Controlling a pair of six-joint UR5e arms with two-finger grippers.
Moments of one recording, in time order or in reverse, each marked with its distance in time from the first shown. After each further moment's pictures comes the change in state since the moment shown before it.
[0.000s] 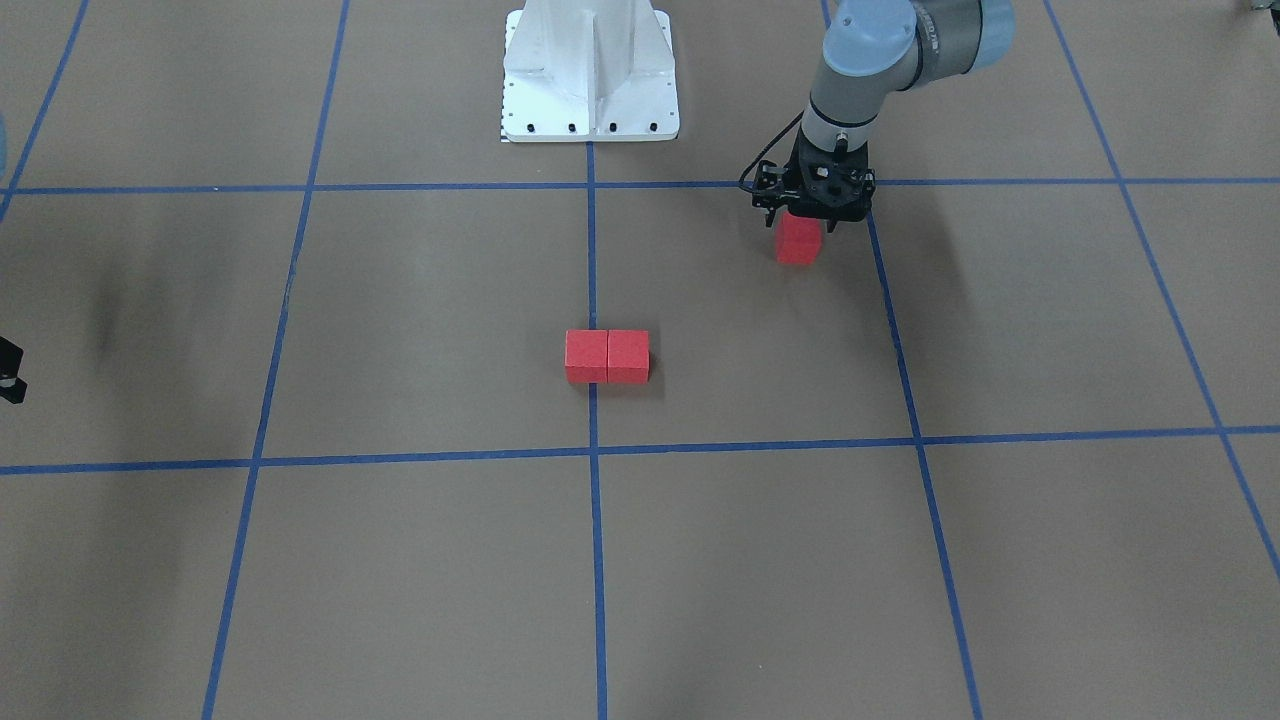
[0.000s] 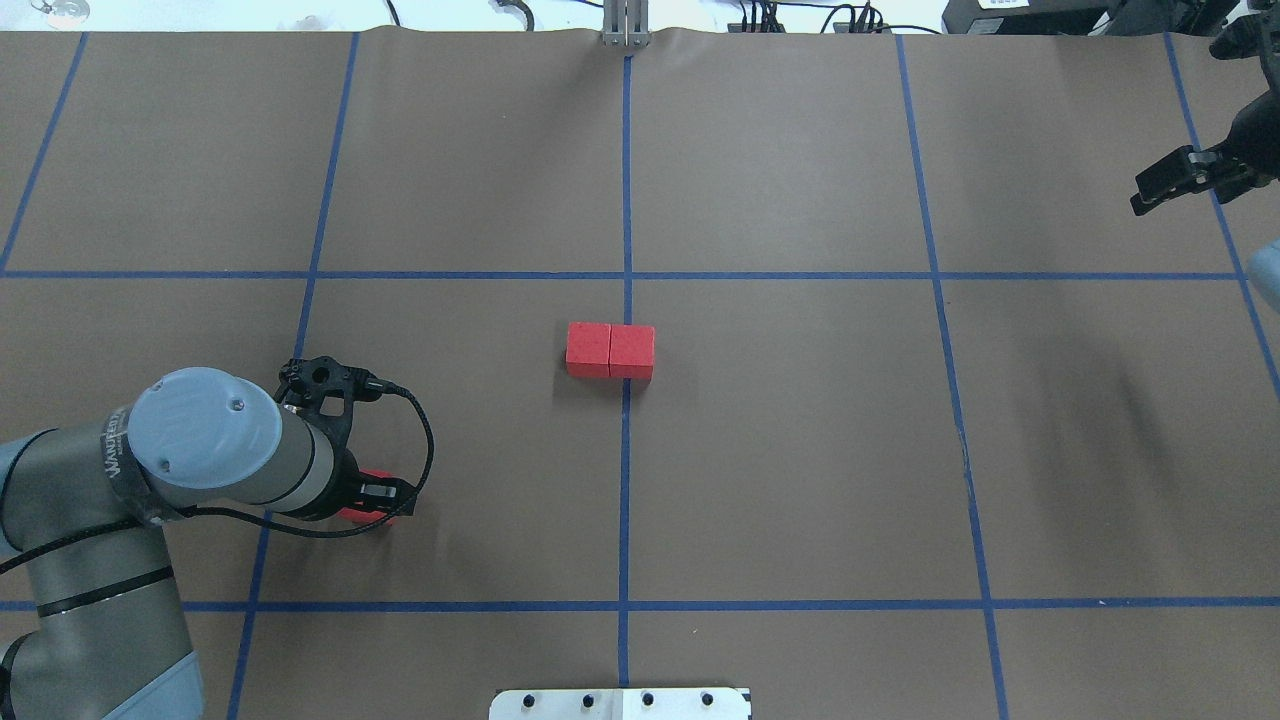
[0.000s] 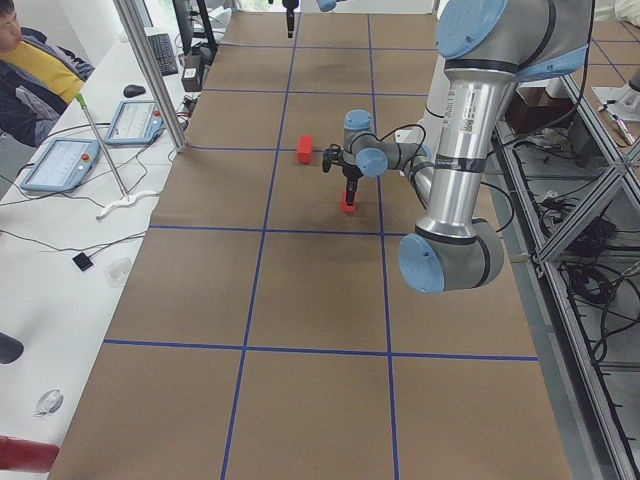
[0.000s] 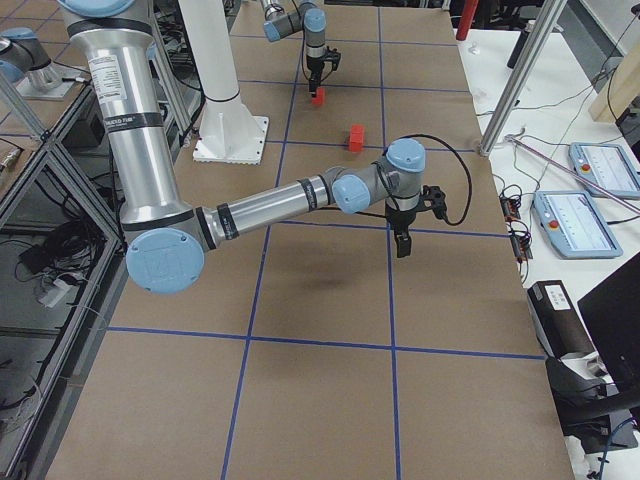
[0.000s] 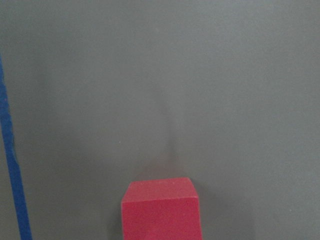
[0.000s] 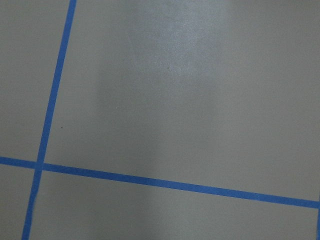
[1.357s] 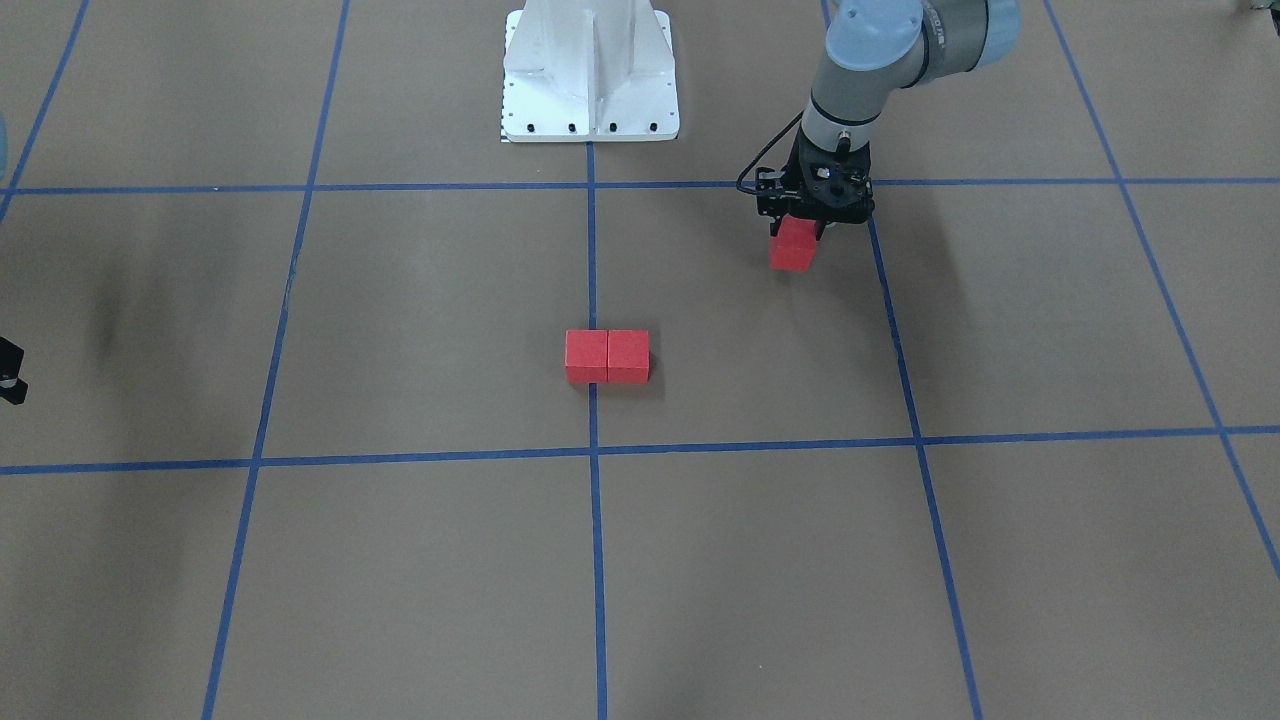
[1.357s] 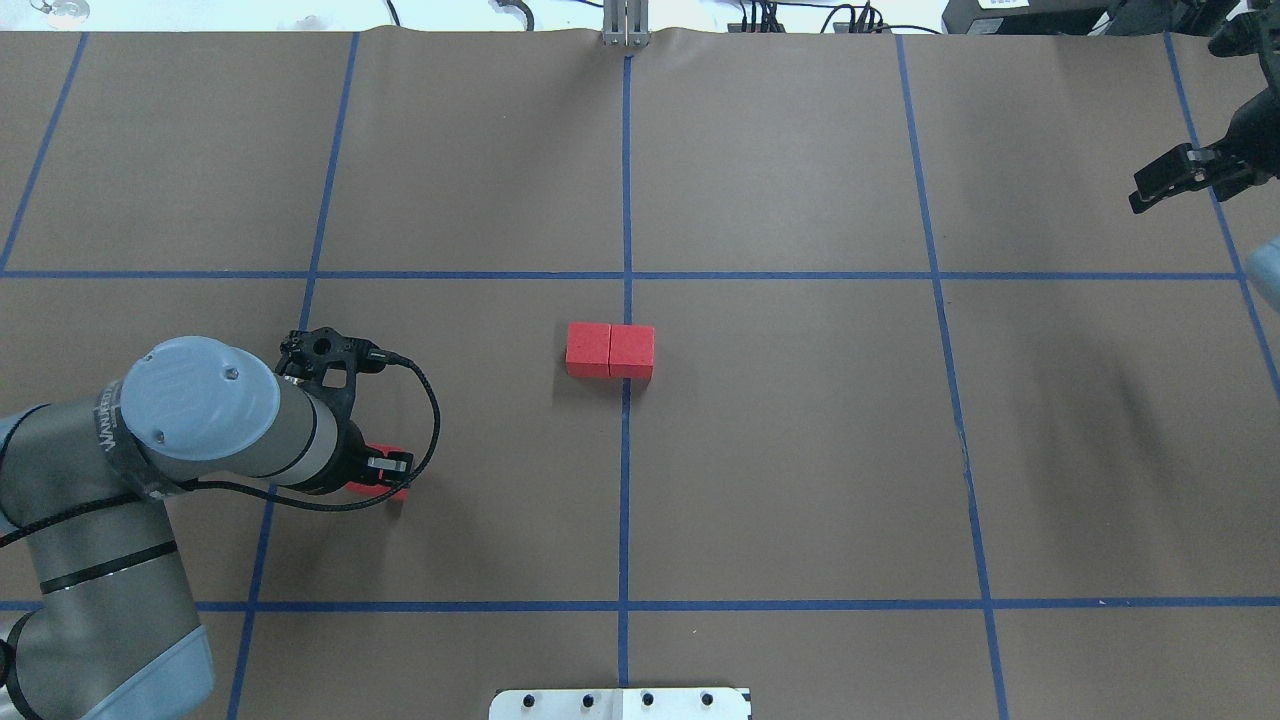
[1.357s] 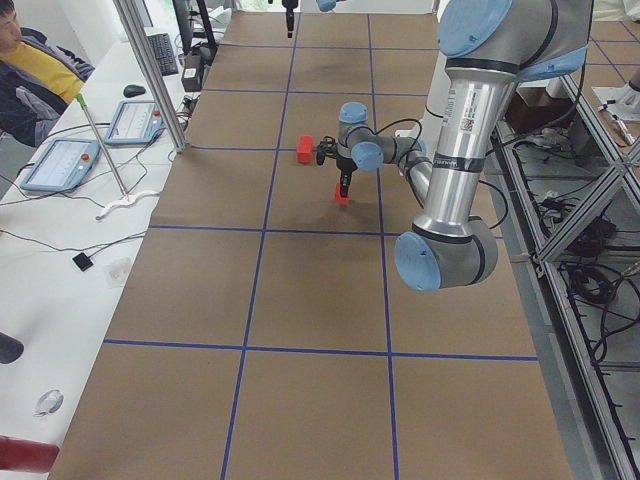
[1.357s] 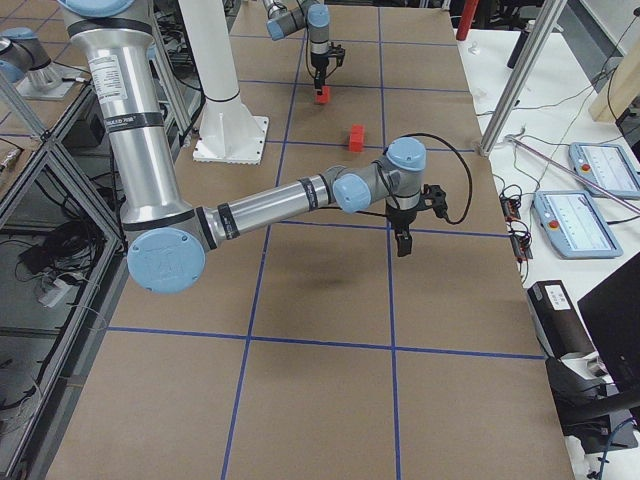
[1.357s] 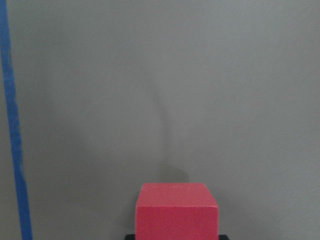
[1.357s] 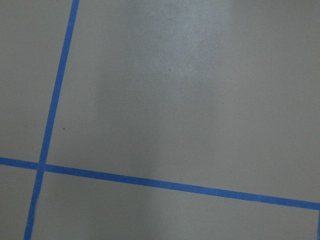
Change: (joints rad) left arm -0.043 -0.056 -0.007 0.017 -0.005 0.008; right arm 0.000 0.004 0.000 0.000 0.000 0.001
